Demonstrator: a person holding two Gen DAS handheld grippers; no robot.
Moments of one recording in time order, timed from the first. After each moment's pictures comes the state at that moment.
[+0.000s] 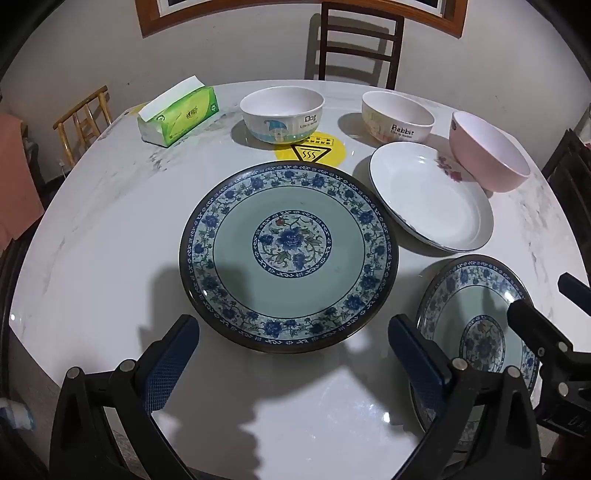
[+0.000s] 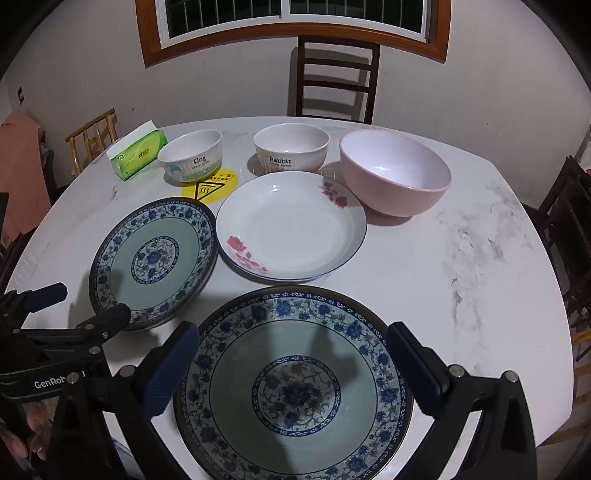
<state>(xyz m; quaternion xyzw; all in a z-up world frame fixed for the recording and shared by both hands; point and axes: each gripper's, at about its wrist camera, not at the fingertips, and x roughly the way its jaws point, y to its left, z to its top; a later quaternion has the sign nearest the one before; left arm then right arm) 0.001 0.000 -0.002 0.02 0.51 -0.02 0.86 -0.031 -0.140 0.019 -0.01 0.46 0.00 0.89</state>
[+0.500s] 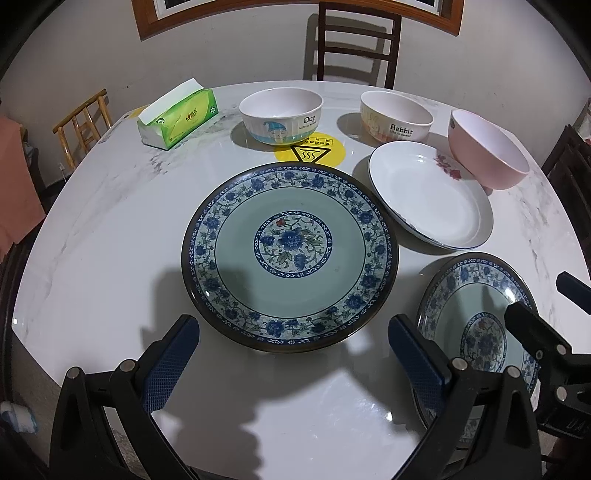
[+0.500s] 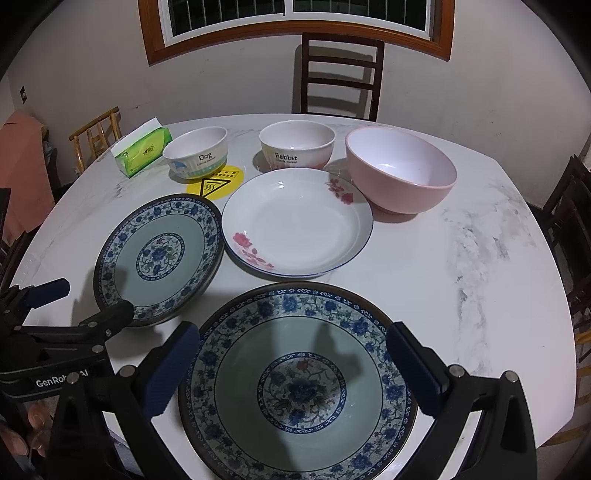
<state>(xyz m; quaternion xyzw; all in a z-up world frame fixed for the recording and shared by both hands) -0.002 0.002 0.000 0.02 0.51 -0.02 0.86 -0.033 -0.140 0.021 -0.01 0.47 0.01 0.88</state>
